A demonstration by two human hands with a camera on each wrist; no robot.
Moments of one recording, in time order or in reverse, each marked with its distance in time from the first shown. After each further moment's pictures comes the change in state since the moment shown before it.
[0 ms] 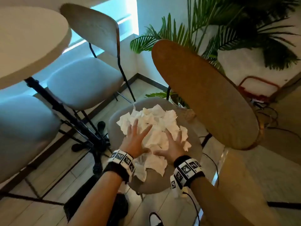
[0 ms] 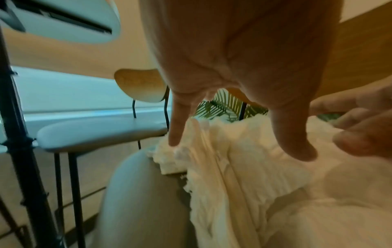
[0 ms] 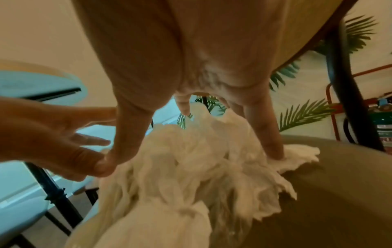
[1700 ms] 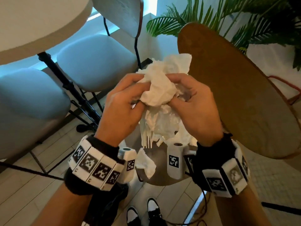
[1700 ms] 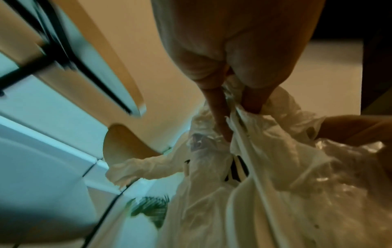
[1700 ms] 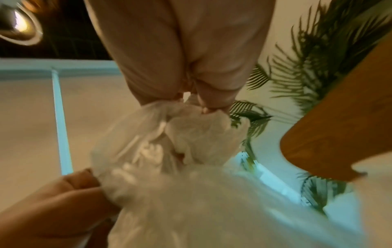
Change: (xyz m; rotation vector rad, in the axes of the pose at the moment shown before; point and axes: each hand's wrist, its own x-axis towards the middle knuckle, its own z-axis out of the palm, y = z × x) left_hand -0.032 0.035 -0.133 -0.498 0.709 0.408; right_hand -0.064 -0.130 -0.096 0.479 0.257 -0.630
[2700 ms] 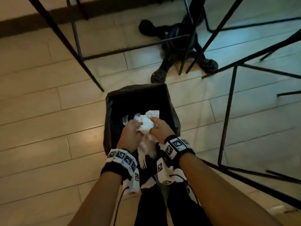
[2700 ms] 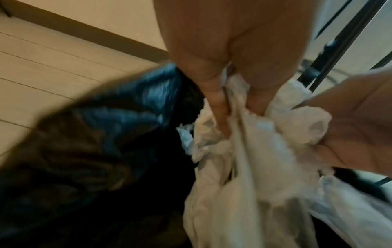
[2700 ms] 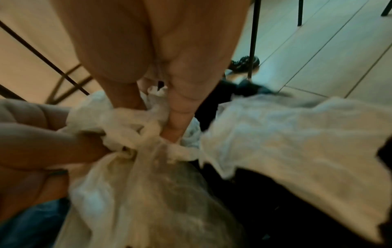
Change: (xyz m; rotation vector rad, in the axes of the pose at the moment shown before) left_hand -0.574 -0.434 0.030 0.089 -0.057 -1.241; right_hand -0.204 0.462 0.539 -0.376 -1.101 0.511
